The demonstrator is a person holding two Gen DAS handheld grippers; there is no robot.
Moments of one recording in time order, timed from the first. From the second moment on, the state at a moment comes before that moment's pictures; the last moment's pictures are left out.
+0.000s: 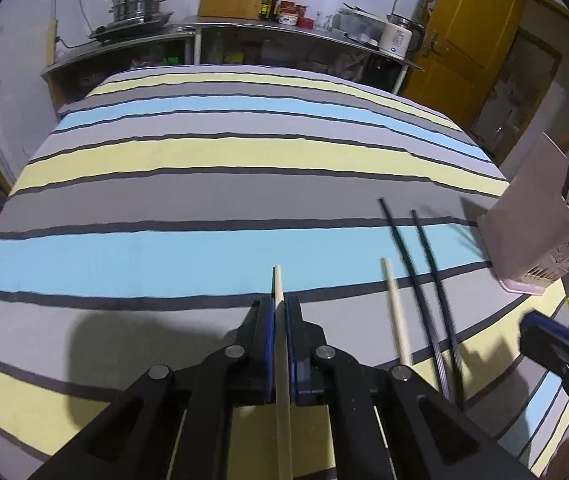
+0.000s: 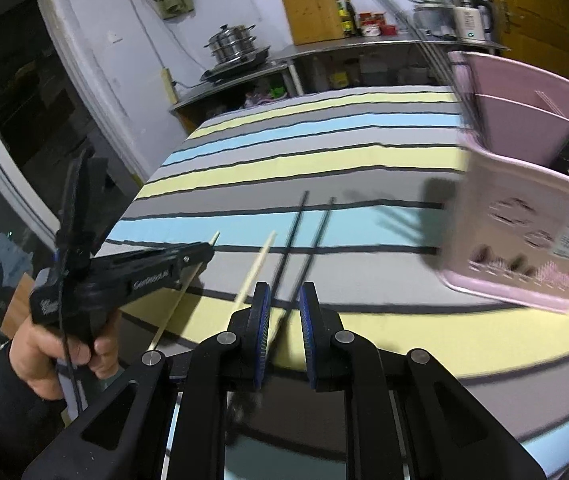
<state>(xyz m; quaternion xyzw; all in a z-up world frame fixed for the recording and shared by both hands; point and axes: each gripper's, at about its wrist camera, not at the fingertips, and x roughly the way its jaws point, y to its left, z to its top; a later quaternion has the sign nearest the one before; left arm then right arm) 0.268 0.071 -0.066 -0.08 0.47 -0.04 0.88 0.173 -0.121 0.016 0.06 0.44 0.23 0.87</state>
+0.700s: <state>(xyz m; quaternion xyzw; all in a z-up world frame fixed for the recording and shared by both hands) 0.277 0.098 -0.066 -0.08 0.49 -0.06 0.87 0.243 -0.054 -0.030 0.02 0.50 0.22 0.84</state>
